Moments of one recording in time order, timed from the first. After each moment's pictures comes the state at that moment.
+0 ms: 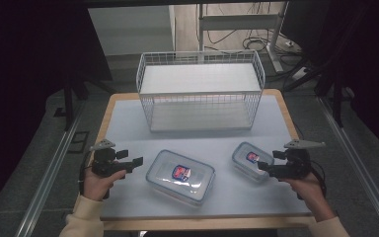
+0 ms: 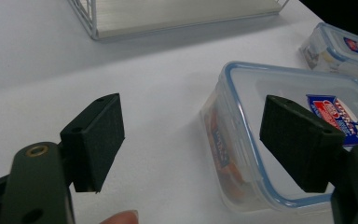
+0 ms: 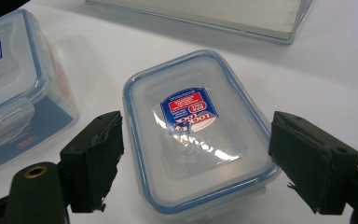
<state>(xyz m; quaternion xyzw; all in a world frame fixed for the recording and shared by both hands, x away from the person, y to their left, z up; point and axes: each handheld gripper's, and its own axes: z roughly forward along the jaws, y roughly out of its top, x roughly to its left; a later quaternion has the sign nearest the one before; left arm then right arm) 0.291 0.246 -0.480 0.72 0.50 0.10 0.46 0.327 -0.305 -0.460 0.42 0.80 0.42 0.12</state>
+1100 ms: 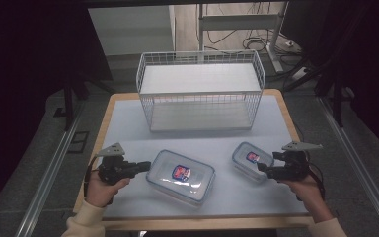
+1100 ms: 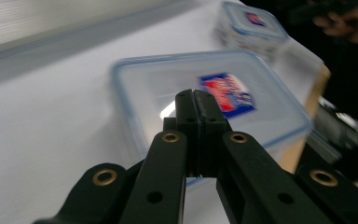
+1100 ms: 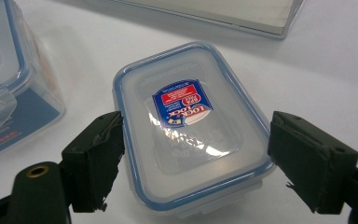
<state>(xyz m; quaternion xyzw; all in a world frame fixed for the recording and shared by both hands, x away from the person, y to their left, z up) 0.268 0.209 -0.458 0.79 0.37 0.03 0.49 0.324 -0.301 -0.465 0.43 0.80 0.40 0.14</state>
